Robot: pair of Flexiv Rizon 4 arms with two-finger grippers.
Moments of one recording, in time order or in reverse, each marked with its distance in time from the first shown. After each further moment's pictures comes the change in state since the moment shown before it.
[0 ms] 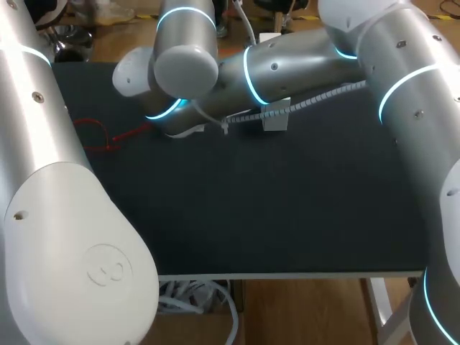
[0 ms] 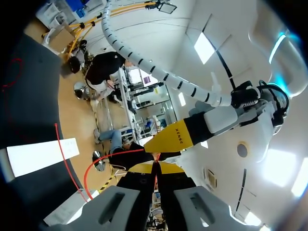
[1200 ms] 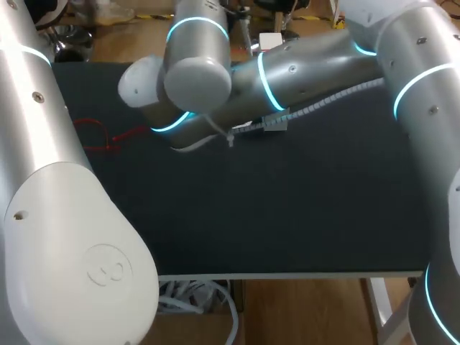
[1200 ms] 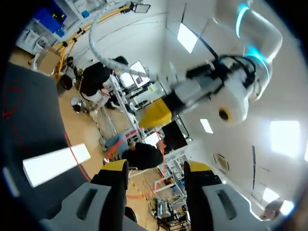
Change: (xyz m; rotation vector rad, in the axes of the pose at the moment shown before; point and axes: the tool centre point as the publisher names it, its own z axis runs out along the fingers) left arm 0.000 0.000 0.000 0.000 0.000 0.000; right arm -0.003 -0.041 -0.045 0.053 0.011 0.193
